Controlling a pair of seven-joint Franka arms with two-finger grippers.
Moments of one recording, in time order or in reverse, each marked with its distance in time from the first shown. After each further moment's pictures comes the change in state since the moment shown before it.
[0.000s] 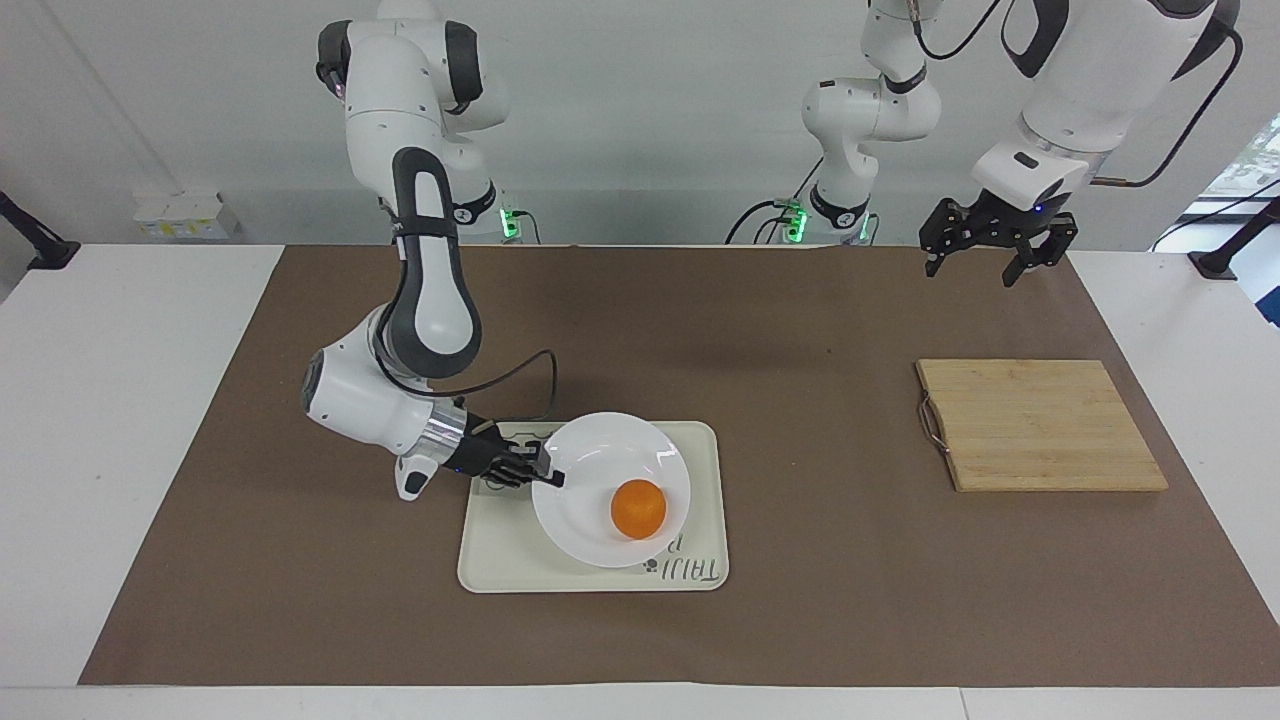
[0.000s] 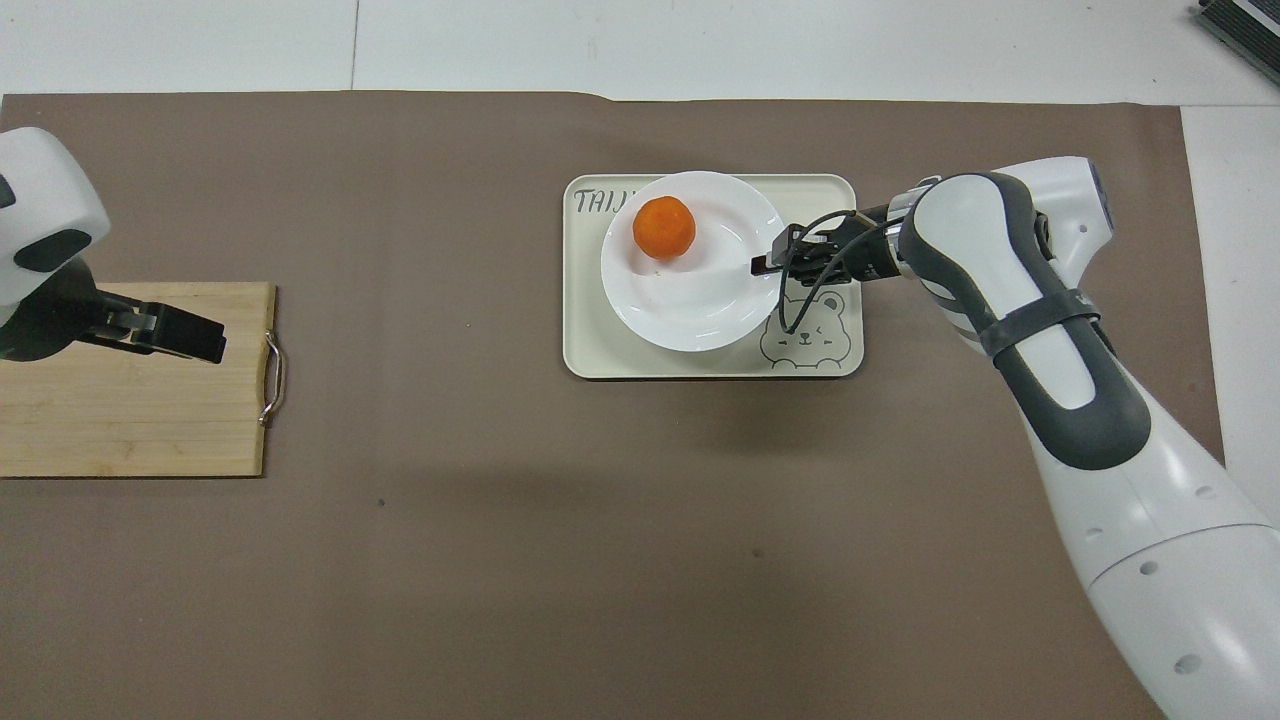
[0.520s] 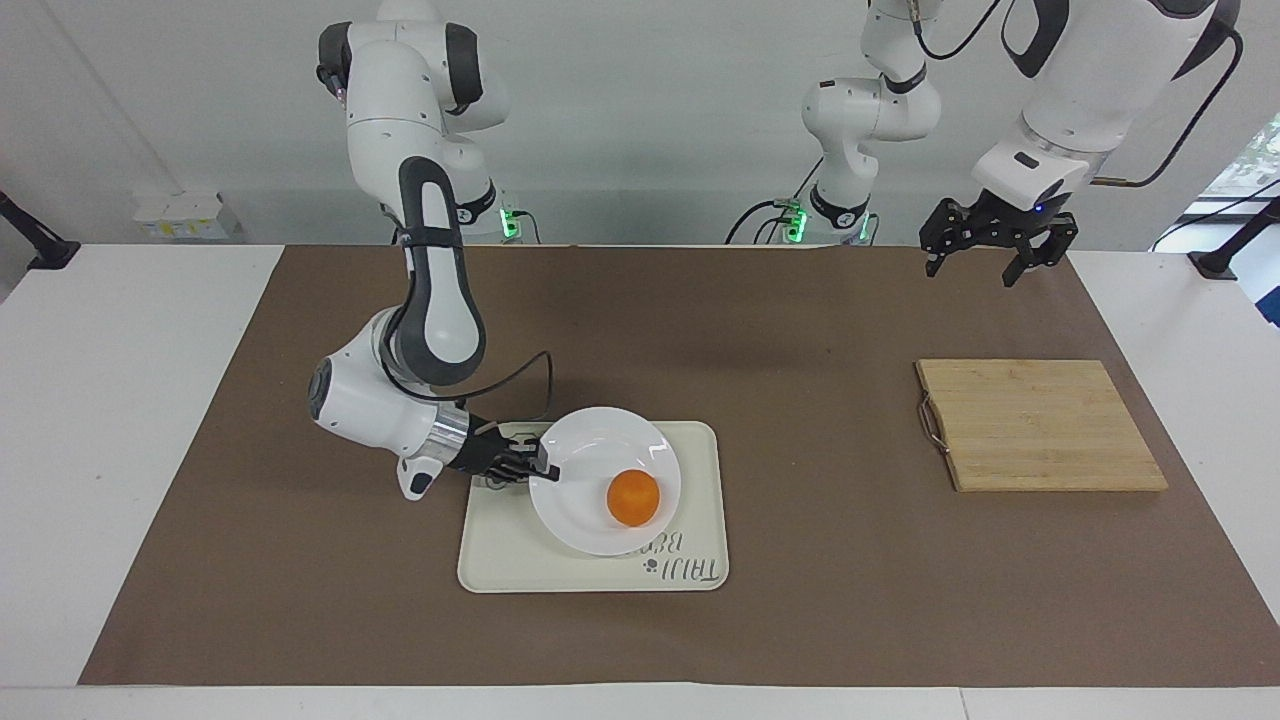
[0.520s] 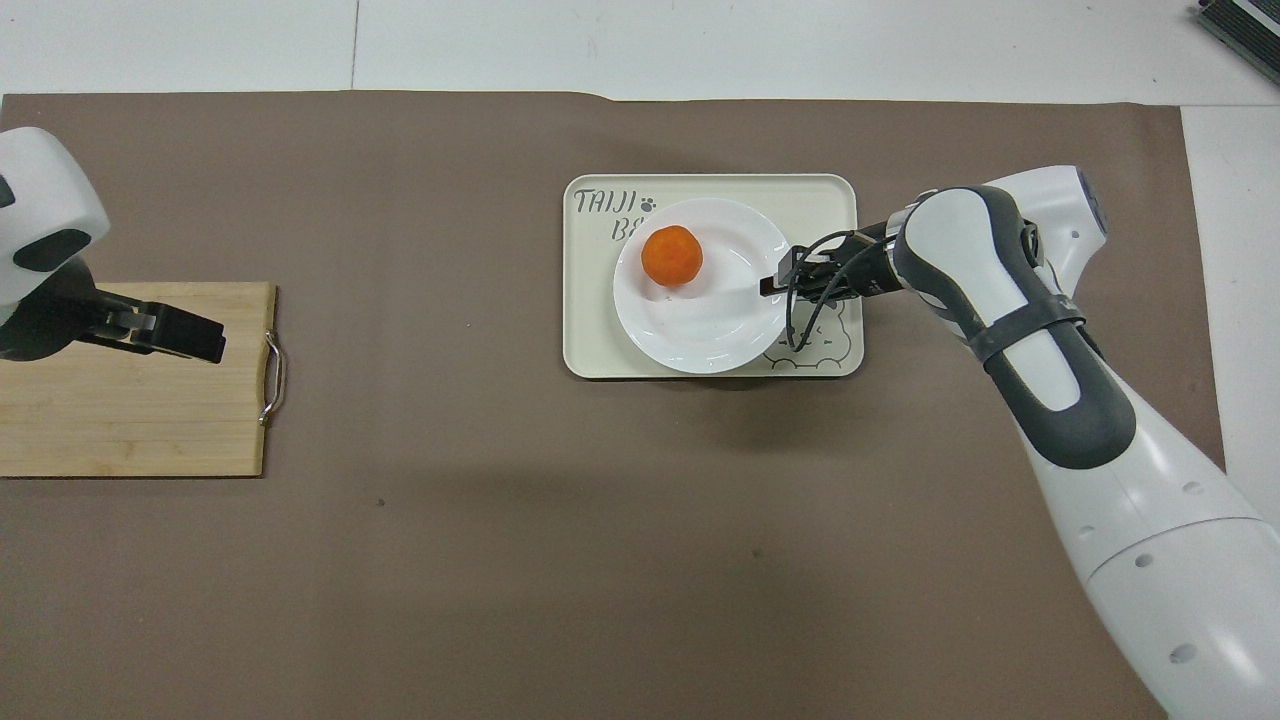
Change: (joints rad) left arm 0.001 0.000 0.000 0.000 0.000 0.000 0.000; right arm -0.009 0.005 -0.006 -0.027 -0.064 -0.006 -0.031
